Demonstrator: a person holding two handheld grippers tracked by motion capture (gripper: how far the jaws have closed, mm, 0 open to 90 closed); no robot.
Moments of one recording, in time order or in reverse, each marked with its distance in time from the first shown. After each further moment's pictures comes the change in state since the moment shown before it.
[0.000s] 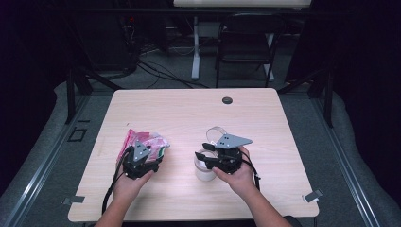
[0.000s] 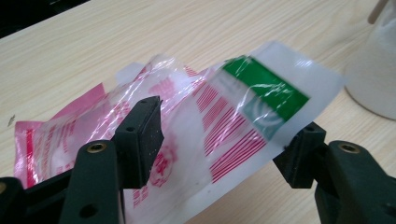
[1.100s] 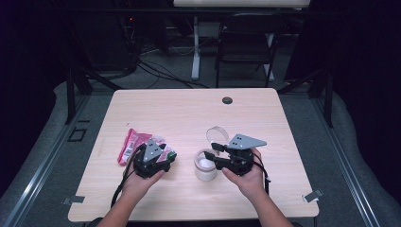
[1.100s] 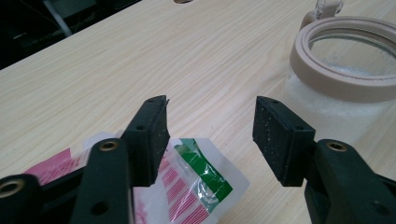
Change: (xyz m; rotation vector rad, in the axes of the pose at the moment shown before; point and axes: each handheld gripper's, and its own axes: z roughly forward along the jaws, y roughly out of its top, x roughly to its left) left arm -0.028 0.030 -0.004 -0.071 -0.101 0.069; right arm -0.003 0.002 -0.032 -0.030 -0.030 0.042
